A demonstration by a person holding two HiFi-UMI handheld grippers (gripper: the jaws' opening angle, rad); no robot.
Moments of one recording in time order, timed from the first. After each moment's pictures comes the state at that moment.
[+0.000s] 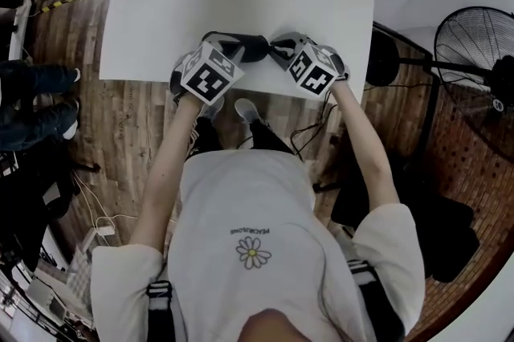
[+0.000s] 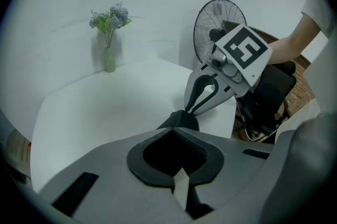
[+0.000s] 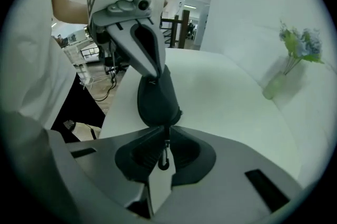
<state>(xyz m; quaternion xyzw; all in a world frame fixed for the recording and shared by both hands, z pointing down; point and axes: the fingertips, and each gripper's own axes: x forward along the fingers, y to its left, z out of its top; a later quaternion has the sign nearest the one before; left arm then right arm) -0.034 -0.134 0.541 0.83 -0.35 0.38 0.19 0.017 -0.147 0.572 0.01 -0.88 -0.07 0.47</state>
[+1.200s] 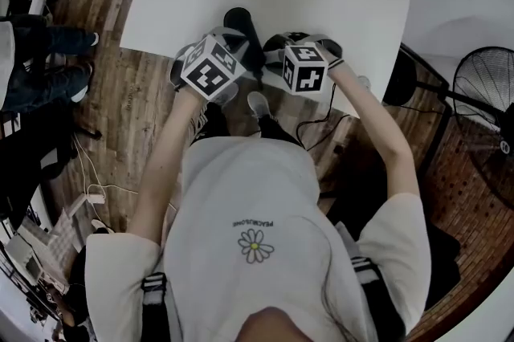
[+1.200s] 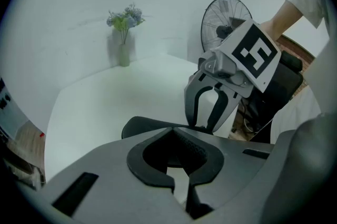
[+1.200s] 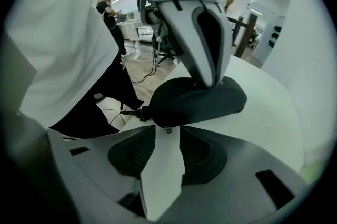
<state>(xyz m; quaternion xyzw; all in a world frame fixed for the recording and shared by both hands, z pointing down) -0.090 -0.115 0.544 0.81 -0.39 0.39 0.20 -0.045 -0.081 0.589 -0.26 -0.81 -0.20 0.49</state>
